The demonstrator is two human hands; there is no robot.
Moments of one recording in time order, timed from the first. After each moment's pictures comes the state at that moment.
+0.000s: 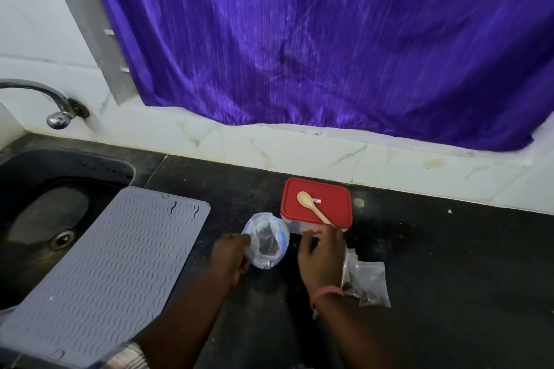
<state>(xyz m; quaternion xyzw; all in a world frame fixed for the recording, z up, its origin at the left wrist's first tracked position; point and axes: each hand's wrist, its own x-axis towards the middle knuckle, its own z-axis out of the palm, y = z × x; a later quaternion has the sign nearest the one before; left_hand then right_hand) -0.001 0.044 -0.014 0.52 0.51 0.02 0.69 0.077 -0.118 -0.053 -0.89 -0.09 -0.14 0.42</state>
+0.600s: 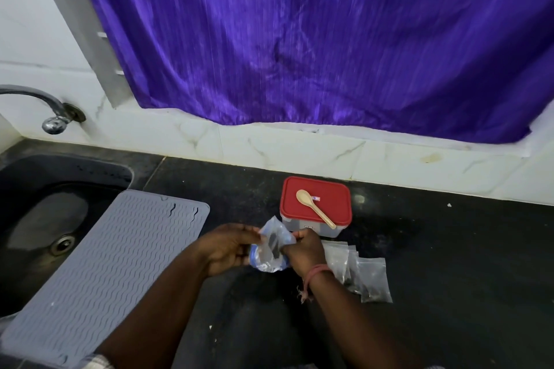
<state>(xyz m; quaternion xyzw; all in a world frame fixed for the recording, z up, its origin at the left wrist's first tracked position) -0.007 0.068 0.030 0.54 0.30 -0.17 0.76 0.083 -0.092 -0.044 -0.82 0.02 0.26 0.51</state>
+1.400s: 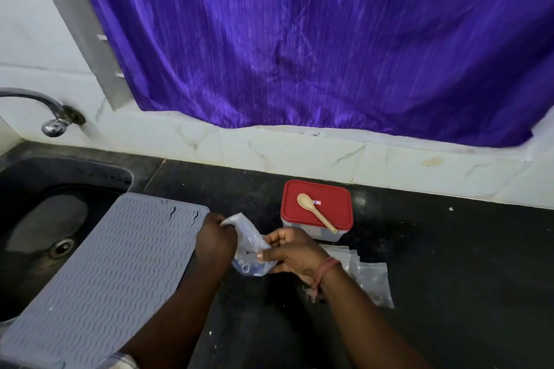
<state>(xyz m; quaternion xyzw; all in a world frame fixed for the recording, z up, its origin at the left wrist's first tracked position) 0.004 0.070 0.007 0.77 0.47 0.12 0.43 0.080 -0.090 0.009 -0.69 -0.12 0.45 0.55</state>
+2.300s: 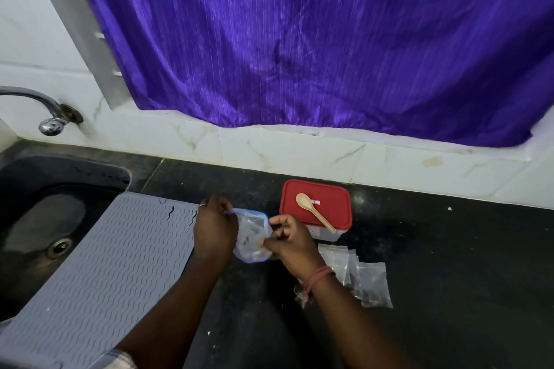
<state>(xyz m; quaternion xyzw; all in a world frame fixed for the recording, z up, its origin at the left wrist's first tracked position) 0.017 0.077 0.018 0.85 0.38 0.18 0.30 0.077 -0.080 -0.003 -0.75 -0.12 0.27 0.59</state>
